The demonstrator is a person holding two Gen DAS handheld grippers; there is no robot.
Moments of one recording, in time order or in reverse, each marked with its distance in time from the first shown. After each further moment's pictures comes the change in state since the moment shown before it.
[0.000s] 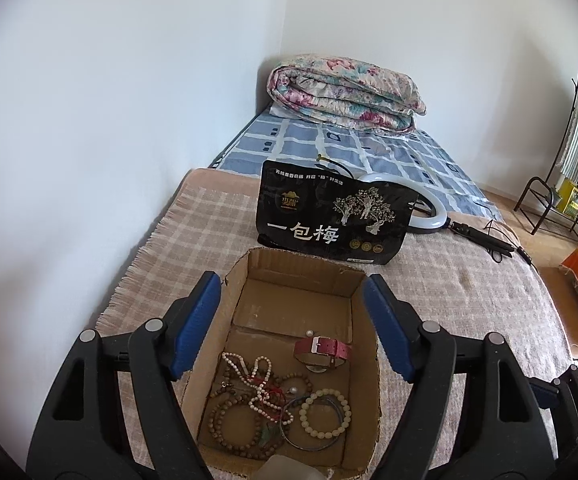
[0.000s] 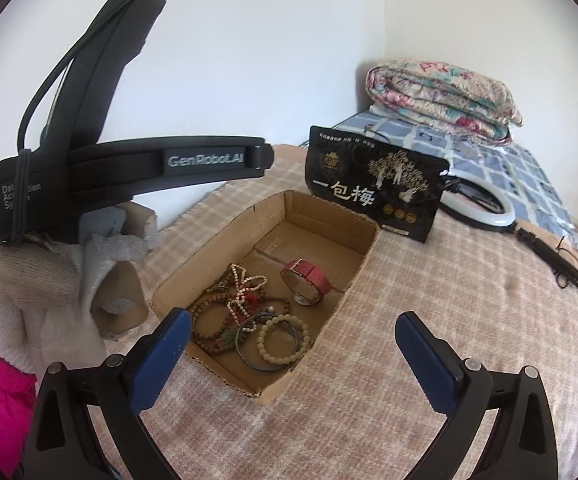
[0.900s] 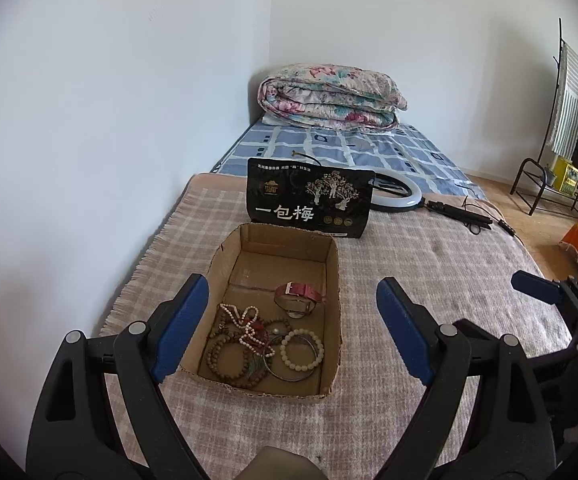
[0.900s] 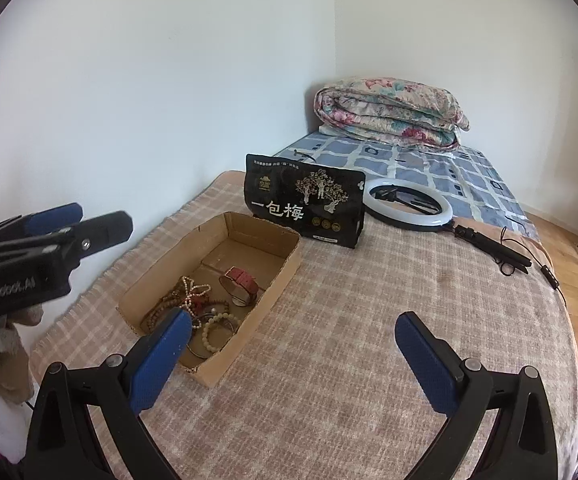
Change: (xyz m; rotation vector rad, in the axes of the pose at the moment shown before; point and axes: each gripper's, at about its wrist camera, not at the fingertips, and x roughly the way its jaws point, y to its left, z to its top) left arm -0.091 -0.047 -0.047 0.080 -0.033 0.034; right arm -0.061 -0.058 -0.018 0.091 -0.083 -0.114
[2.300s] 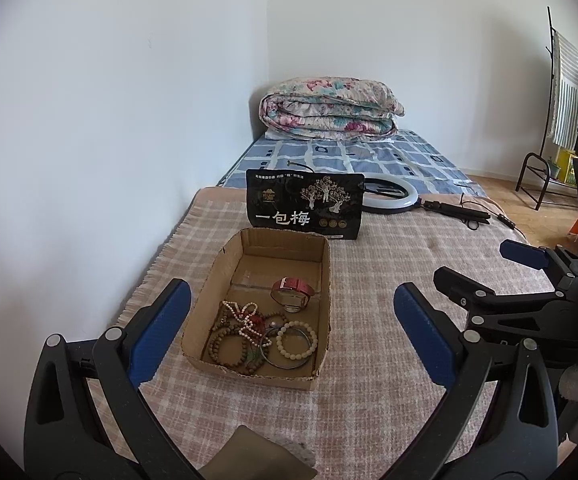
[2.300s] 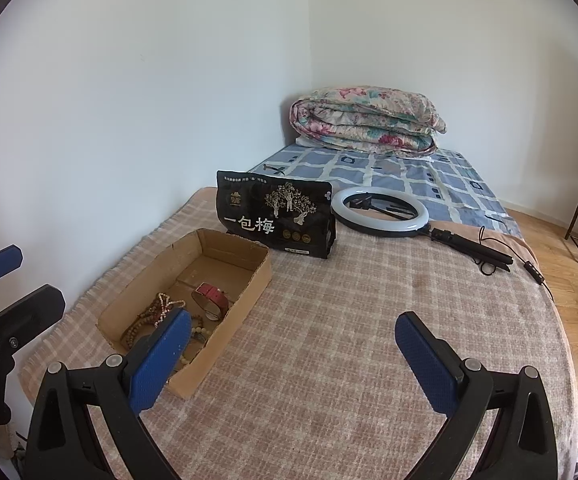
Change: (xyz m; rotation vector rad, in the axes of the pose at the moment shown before) left arm -0.031 -0.025 -0.016 0.035 -0.052 0.040; right arm -0.004 -0.025 0.002 0.036 -0.039 -0.038
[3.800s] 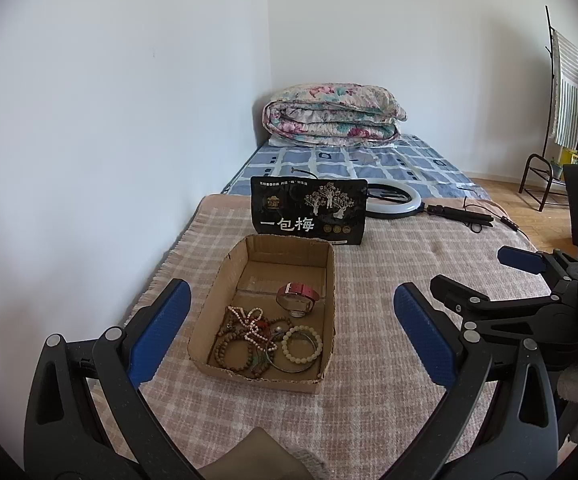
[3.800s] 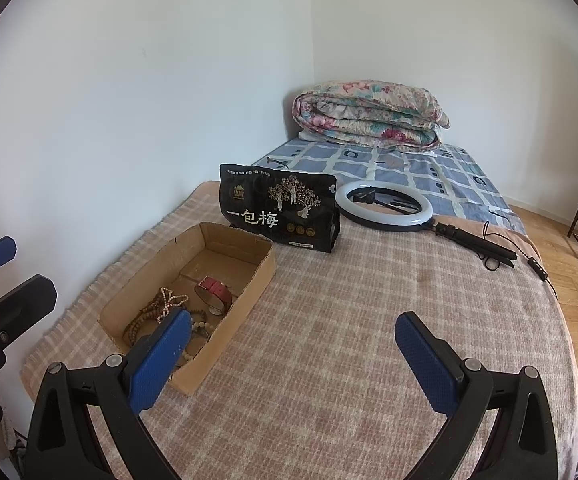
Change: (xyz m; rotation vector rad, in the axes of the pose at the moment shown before) left arm -0.001 0.007 0.003 0.012 -0.022 0.011; right arm 0.004 0.003 -0.003 0.001 0.011 0.005
